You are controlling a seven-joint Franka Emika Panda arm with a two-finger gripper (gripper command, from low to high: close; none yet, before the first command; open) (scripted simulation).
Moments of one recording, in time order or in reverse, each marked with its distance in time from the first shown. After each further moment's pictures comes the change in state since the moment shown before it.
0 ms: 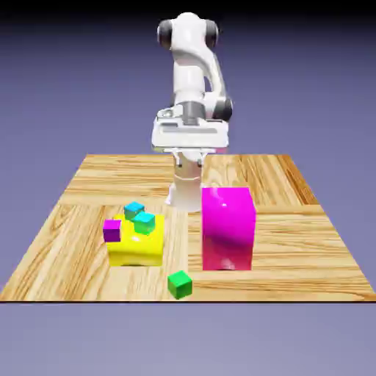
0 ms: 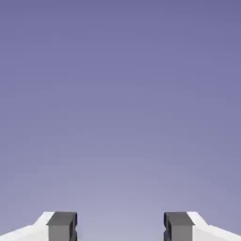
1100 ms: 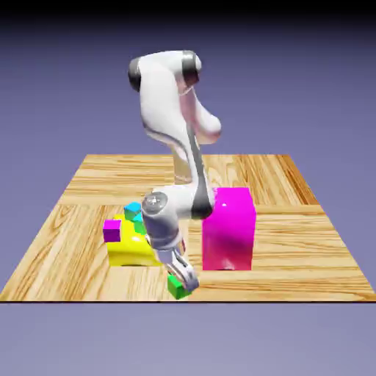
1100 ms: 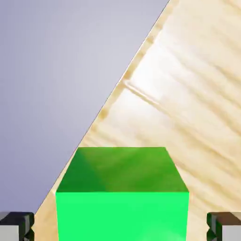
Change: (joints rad) arm -0.412 1.080 0.303 0.569 0.022 -0.419 0.852
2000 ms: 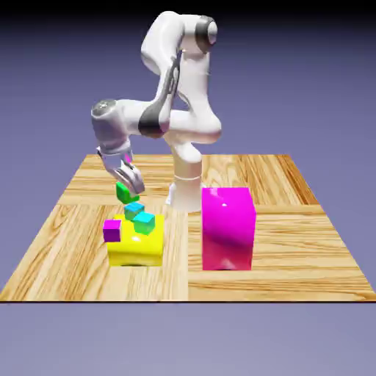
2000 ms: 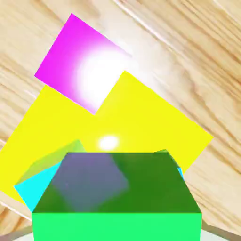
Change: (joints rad) arm 0.020 -0.942 -0.529 -0.455 -0.045 -0.523 -0.501
